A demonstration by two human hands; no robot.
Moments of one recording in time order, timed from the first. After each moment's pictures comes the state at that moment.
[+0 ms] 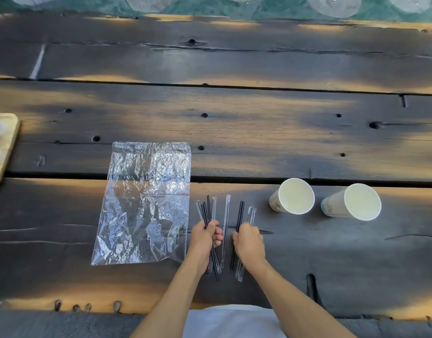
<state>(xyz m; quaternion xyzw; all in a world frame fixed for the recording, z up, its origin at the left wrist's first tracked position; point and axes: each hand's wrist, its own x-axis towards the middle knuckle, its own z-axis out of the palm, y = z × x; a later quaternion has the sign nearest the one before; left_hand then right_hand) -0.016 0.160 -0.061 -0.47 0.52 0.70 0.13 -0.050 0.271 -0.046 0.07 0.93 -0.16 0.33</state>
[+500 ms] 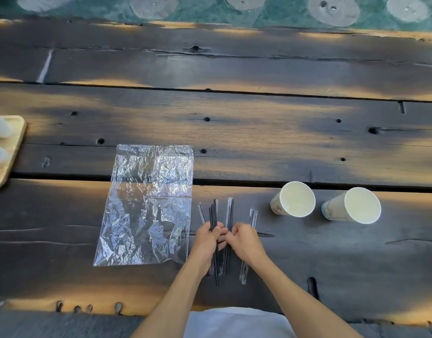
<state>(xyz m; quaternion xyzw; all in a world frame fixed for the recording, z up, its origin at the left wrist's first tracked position) -0.015 0.163 -0.056 -0.45 0.52 0.71 0.17 -0.054 0.273 -0.042 0.03 0.86 -0.34 0.37</state>
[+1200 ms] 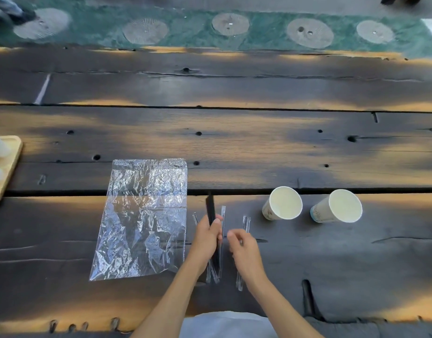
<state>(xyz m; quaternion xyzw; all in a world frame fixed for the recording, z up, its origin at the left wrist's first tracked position) -0.029 0.163 -0.018 -0.29 0.65 0.70 0.09 -0.024 0.279 -0.003 0.13 0.79 -0.54 0.25</state>
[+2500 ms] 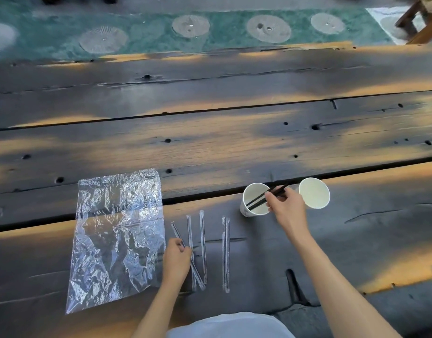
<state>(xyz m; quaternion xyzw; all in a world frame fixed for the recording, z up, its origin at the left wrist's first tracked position) -0.007 0.151 -0.038 -0.38 0.79 0.45 0.17 -0.127 0.396 0.034 0.17 0.84 -0.52 0.03</state>
